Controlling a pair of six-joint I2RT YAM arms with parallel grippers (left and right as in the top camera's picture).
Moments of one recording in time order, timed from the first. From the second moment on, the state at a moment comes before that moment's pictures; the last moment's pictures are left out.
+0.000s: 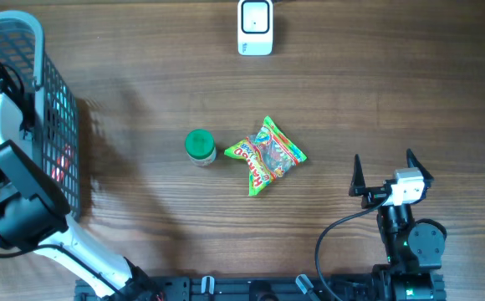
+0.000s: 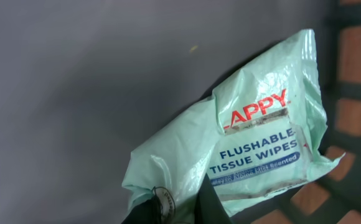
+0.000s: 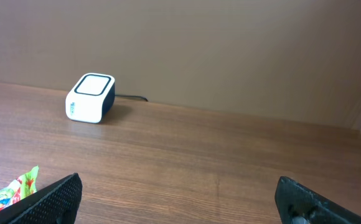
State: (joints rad) left arm 0.56 2.04 1.52 -0.78 0.10 -0.87; right arm 0.02 0.02 0.01 0.00 -0.05 -0.12
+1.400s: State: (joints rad) left arm -0.76 2.00 1.67 -0.81 0.13 -0.90; right arm 0.02 0.02 0.01 0.00 -0.05 -0.12
